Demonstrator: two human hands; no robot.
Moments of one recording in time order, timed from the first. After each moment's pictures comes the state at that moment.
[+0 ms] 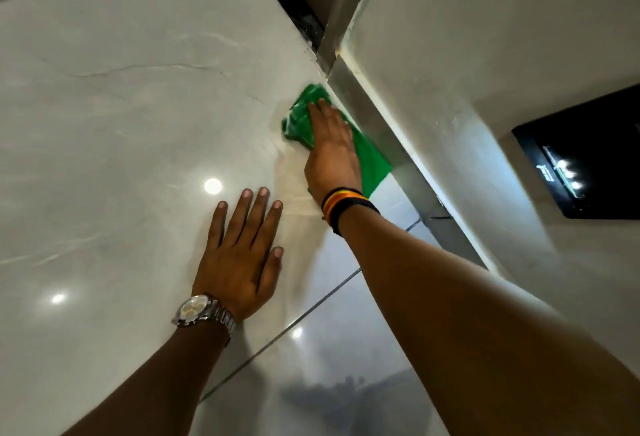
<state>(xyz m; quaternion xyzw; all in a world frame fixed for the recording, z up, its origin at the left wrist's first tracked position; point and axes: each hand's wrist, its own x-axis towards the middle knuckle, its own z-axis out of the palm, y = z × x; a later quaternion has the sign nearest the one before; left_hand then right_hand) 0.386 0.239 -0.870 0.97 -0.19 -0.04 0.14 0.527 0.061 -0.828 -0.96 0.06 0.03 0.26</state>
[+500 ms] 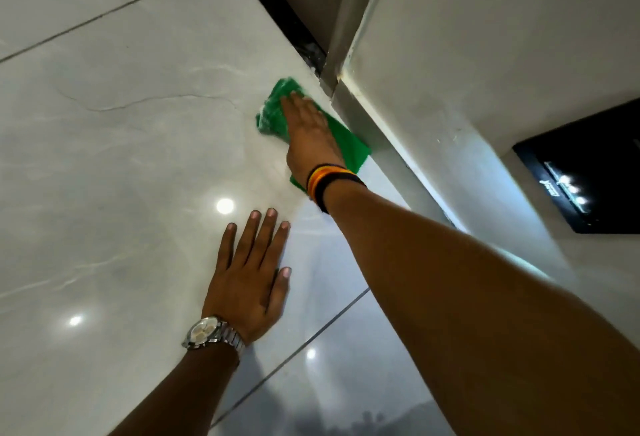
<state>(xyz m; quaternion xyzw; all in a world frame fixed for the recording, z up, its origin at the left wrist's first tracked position) 0.387 0.239 -0.868 0.97 -0.18 -0.06 0.14 0.585 0.090 -0.822 -0.97 -0.02 0.10 0.23</state>
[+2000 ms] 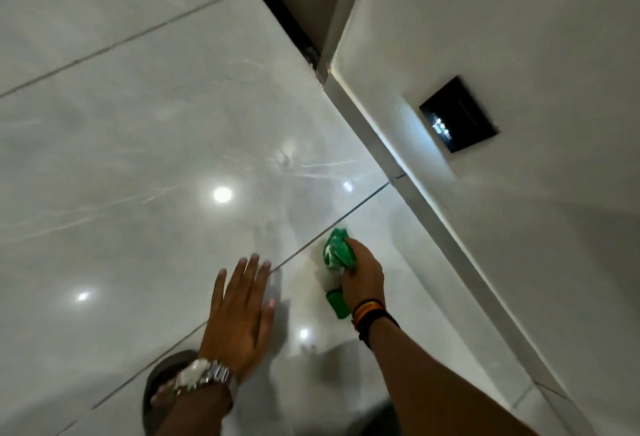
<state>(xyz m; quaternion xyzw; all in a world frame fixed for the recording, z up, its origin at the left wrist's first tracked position) 0.198 0.283 -0.693 0.94 -0.09 -0.21 0.25 0.247 0.056 -0.708 -0.85 0.30 0.16 0.39</state>
